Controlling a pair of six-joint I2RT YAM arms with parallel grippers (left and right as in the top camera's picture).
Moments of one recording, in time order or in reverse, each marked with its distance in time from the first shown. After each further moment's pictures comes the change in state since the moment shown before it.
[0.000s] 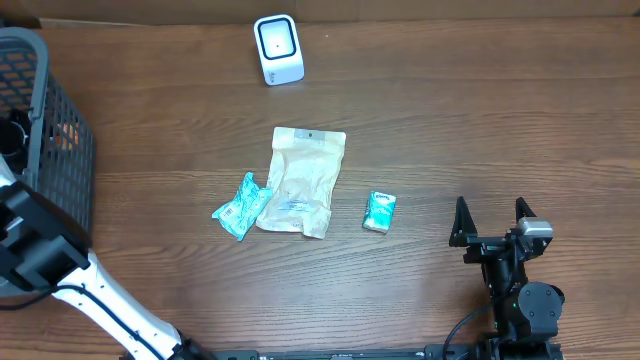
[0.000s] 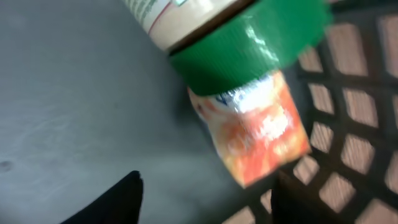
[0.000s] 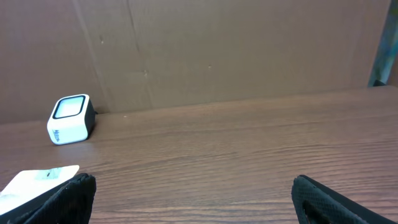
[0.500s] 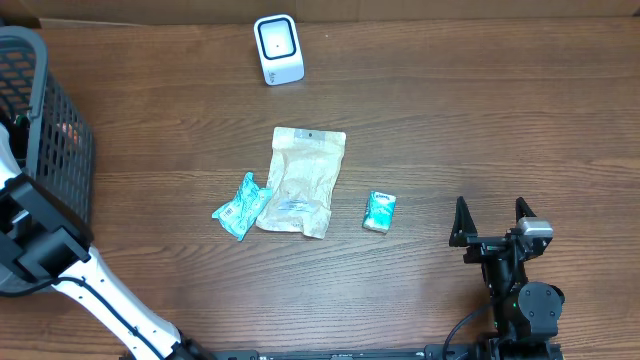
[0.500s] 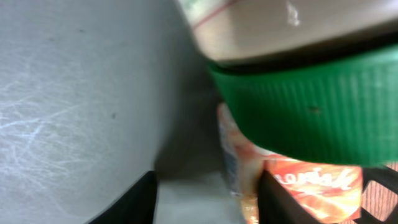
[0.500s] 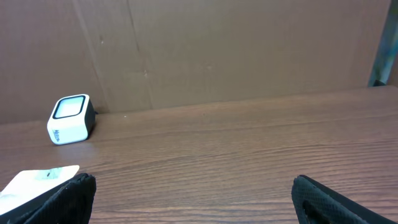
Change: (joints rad) left arm -0.023 0.073 0.003 0.030 -0.042 -0.146; right arm 0.000 0.000 0.000 0.000 0.000 0.000
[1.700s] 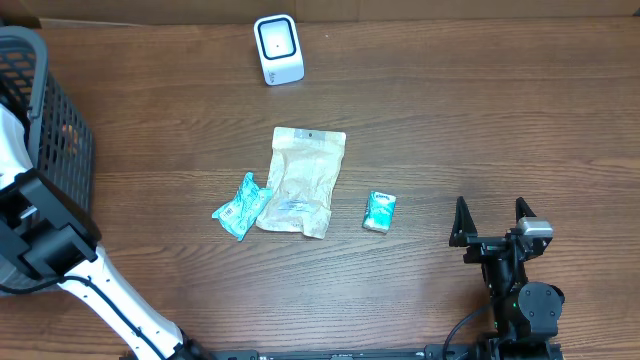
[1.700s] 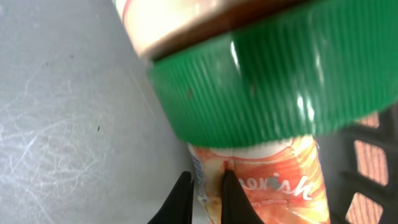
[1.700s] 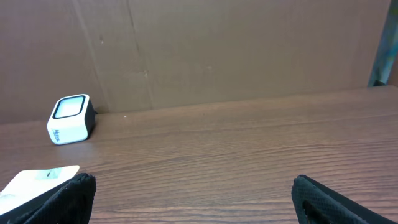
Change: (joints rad) left arm -0.042 -0.048 -0.087 0.103 -0.133 0.000; right arm 0.000 0.000 0.000 0.000 0.000 0.000
